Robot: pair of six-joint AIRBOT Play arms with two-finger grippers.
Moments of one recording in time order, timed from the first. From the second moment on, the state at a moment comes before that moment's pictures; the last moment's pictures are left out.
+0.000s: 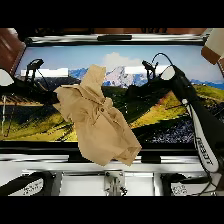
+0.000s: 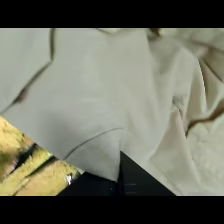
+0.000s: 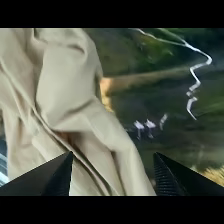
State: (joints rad) left arm -0.03 -1.20 1.25 1.22 -1.32 -1.31; right arm 0.22 -1.60 1.44 -0.93 1.17 1.48
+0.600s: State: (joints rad) left arm -0.03 -1.04 1.16 1.23 -1.34 -1.32; right arm 0.38 -1.88 1.58 -0.84 1.15 1.29
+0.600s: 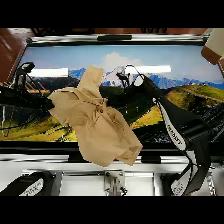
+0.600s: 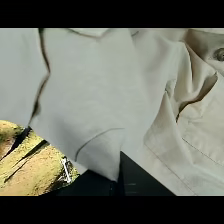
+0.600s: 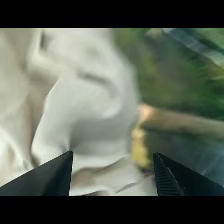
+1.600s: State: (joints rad) left arm -0.03 -1.04 1.27 0.98 -0.94 -1.35; right arm 0.44 -1.69 1.70 -1.03 0.93 1.21
